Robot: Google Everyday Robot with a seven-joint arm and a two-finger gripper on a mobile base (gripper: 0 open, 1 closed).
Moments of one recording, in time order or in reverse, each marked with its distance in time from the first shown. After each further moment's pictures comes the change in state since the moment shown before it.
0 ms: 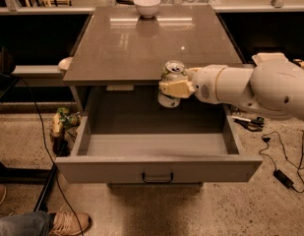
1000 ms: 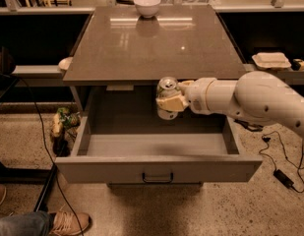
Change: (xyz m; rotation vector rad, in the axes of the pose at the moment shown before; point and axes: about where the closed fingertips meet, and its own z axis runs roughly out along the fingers) arm 0.047 -0.001 0.027 -0.022 0.079 -0.096
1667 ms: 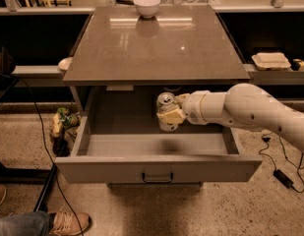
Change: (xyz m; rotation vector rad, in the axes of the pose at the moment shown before) arm 0.056 0.000 0.033 -0.037 0.088 -0.062
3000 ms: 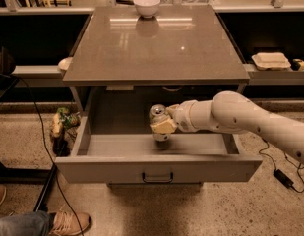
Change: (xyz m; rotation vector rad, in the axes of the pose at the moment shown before) arm 0.039 0.016 0.048 -0.094 0.050 -0.005
